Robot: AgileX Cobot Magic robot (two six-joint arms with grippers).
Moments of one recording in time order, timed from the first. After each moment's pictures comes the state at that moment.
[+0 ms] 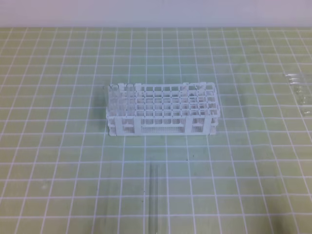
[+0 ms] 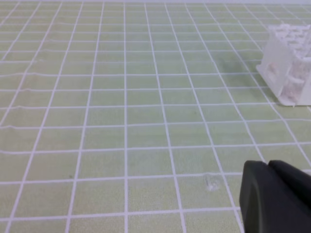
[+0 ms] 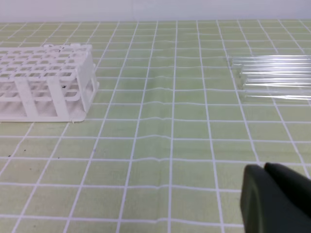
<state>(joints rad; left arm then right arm) -0.09 -0.03 0.02 -0.10 0.32 0.10 0.05 -0.01 0.00 0.20 0.32 -0.12</state>
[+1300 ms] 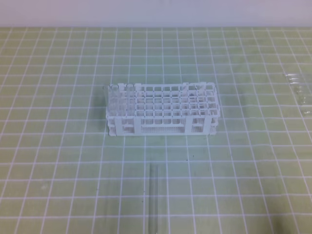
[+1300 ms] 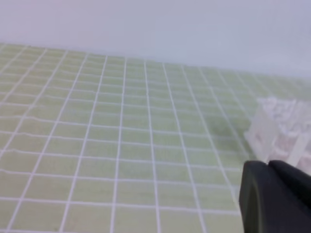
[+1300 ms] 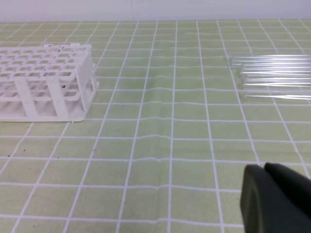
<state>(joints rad) -0.09 -0.02 0.01 -0.14 0.17 0.04 0.05 -0.01 0.00 0.20 0.32 -0.12</state>
